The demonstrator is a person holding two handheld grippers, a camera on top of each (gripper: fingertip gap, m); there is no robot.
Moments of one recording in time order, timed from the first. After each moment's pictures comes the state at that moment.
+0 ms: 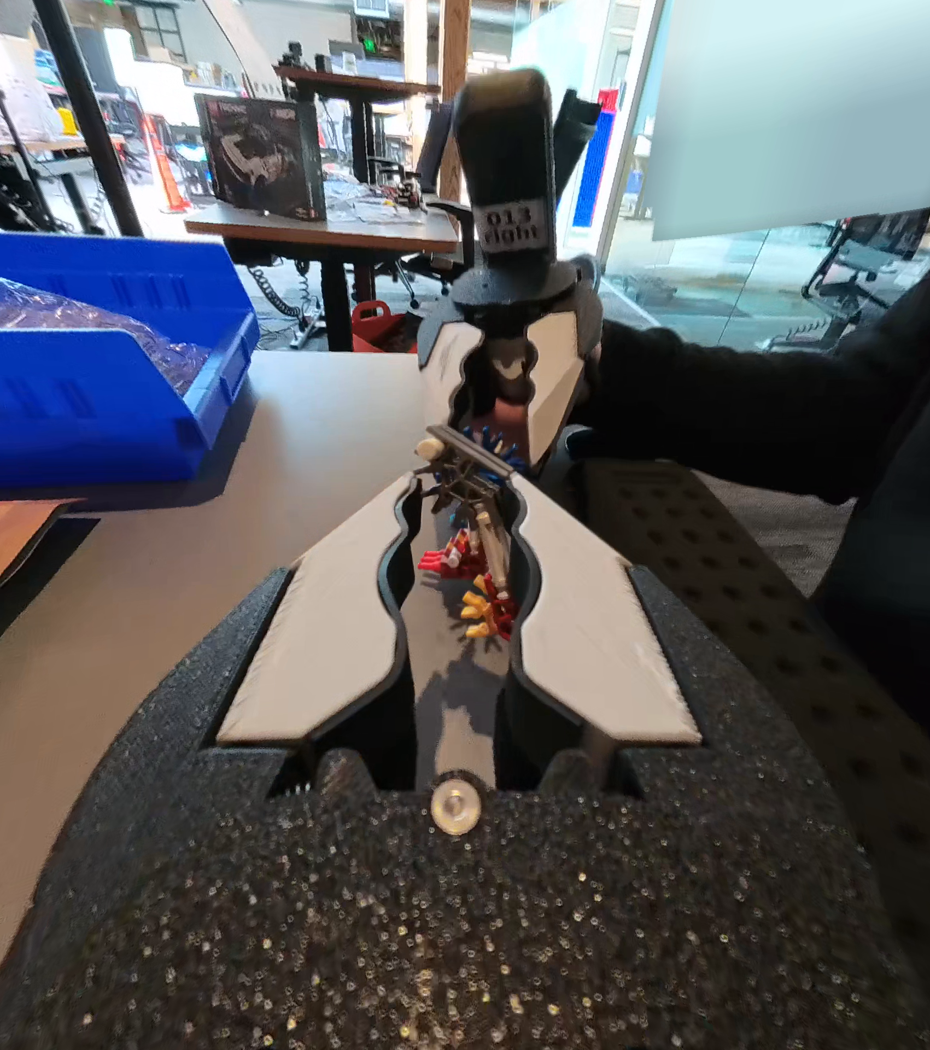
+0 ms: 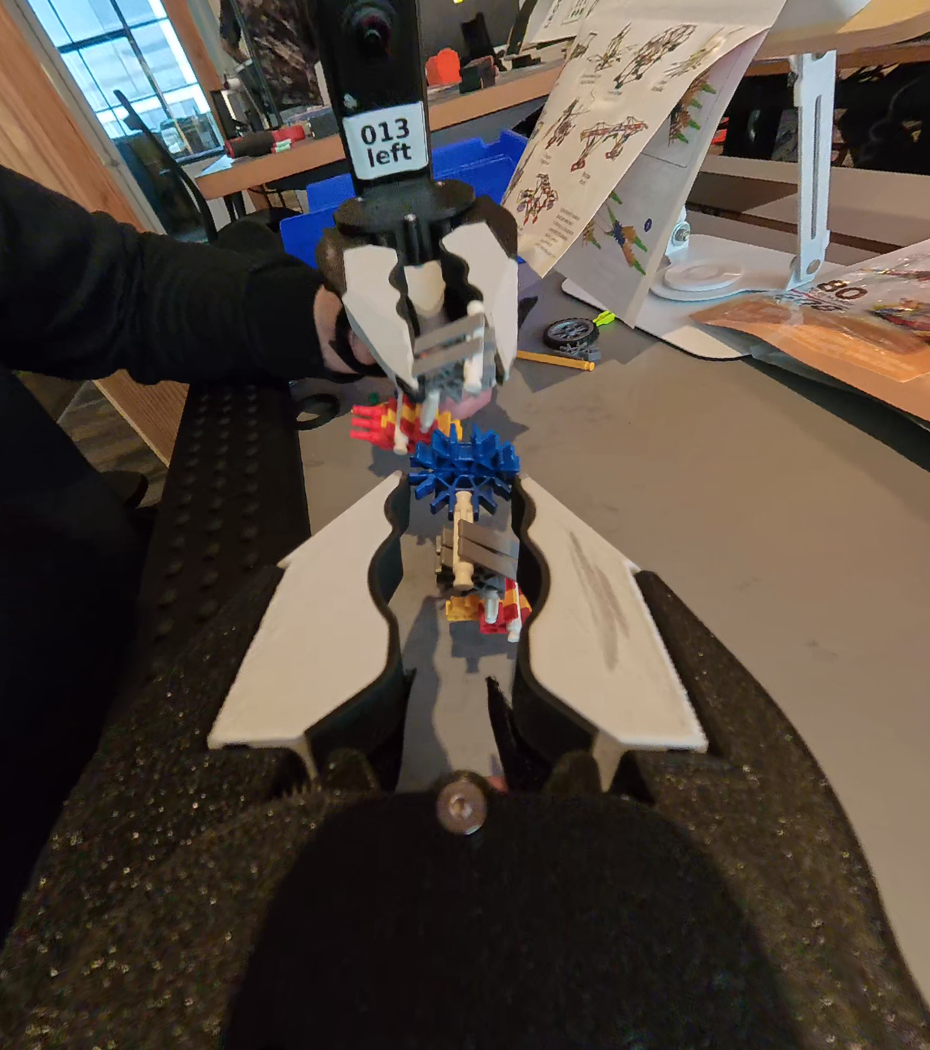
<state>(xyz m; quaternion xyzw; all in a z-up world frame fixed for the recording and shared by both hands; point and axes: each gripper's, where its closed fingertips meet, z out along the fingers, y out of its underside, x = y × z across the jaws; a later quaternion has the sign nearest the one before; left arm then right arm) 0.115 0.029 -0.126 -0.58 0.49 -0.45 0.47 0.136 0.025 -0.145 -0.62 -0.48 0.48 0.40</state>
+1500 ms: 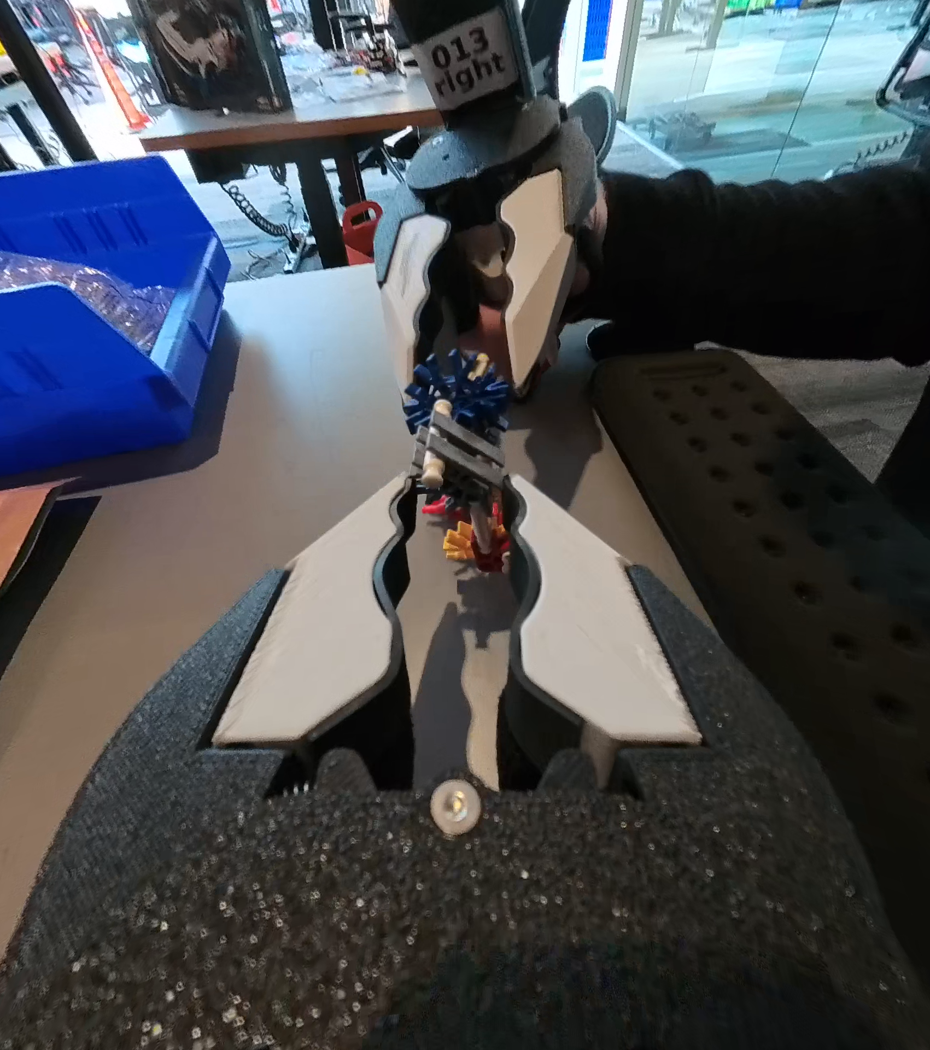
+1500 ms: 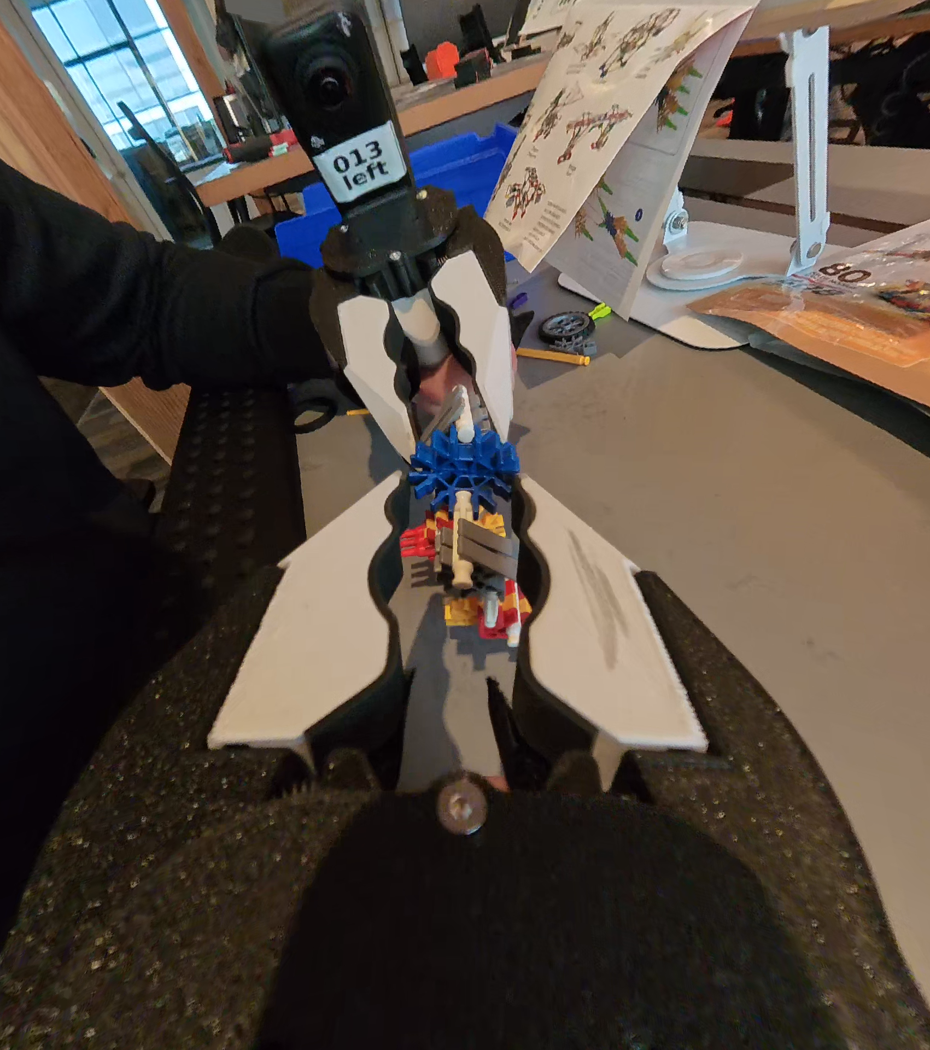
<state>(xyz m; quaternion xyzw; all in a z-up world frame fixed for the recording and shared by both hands) 0.119 0.028 -0.159 -0.59 0.57 -0.37 0.44 0.135 0.032 -0.146 -0.62 -0.47 0.49 0.39</state>
